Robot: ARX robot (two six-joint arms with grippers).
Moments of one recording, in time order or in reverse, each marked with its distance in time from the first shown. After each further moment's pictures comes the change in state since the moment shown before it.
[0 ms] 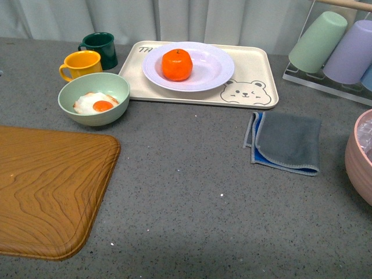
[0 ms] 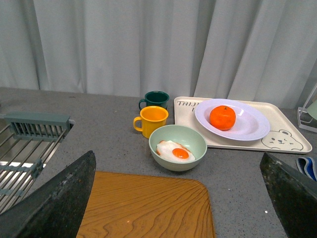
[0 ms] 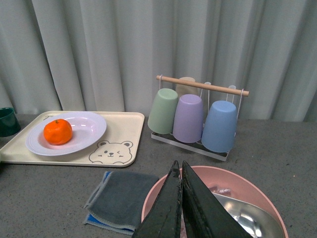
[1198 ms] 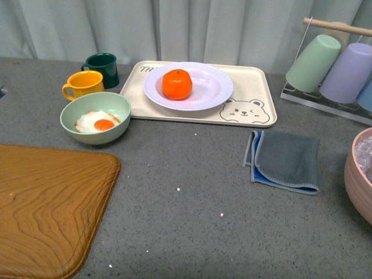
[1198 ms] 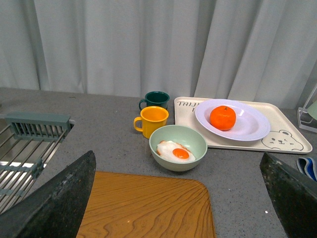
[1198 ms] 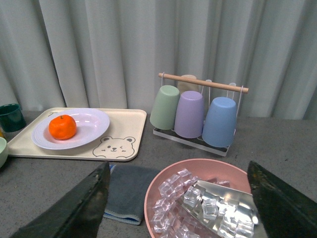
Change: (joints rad) left arm 0.000 0.000 0.000 0.000 0.000 0.000; right arm 0.000 -0.278 0.001 -0.284 -0.003 -0.001
